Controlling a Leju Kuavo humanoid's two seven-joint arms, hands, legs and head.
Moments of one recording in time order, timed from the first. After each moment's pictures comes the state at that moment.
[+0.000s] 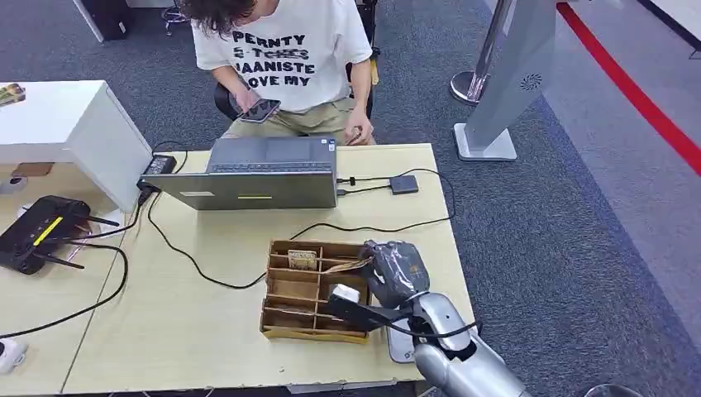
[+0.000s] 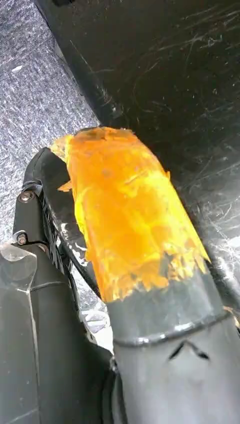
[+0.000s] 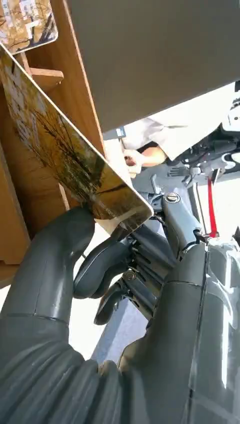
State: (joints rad) left arm -0.12 -0.09 -1.51 -0.15 0.93 0.14 0.10; right arm -0.27 -0.06 0.70 -1.32 0.89 -0.25 0.10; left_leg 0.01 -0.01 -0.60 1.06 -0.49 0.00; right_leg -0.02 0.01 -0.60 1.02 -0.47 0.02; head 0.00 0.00
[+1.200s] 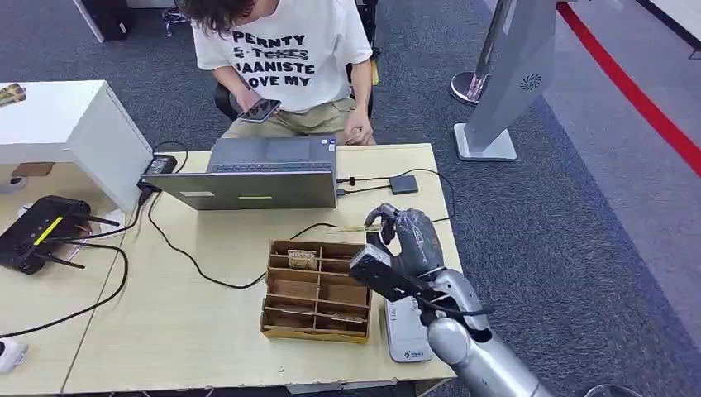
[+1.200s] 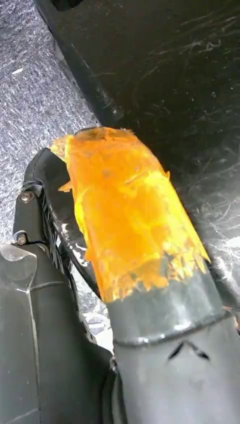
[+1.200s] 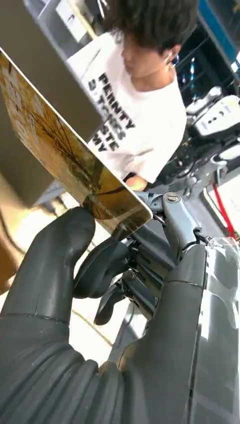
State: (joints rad) left arm -0.12 -0.09 -1.52 -0.15 0.95 0.14 0.09; right arm -0.29 -0.06 0.59 -1.51 0.62 -0.22 -0.01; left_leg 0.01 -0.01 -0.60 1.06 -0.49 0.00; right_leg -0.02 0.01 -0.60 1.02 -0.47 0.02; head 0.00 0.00
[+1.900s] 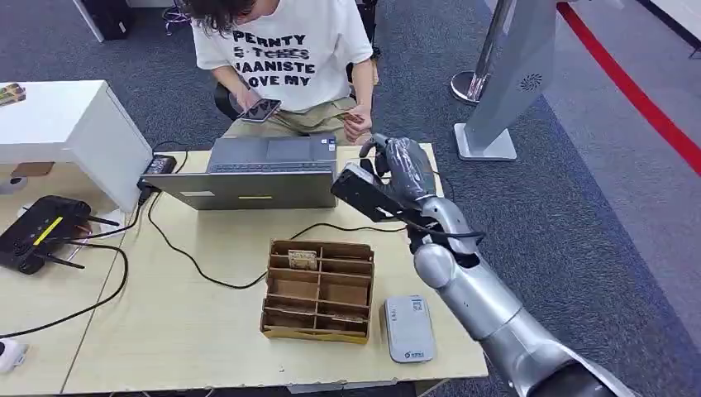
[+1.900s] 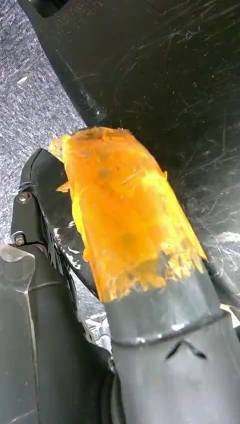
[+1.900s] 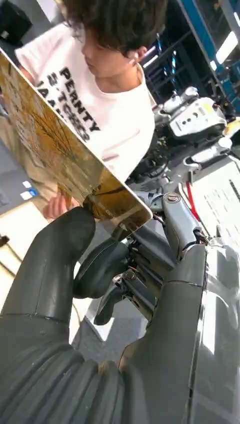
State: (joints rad) left arm -0.13 -0.09 -1.53 -0.15 0.86 0.12 0.09; right arm -0.62 0.00 0.59 -1.29 0.64 -0.17 0.10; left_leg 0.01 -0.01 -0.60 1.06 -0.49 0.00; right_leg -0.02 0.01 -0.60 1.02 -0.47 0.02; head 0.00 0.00
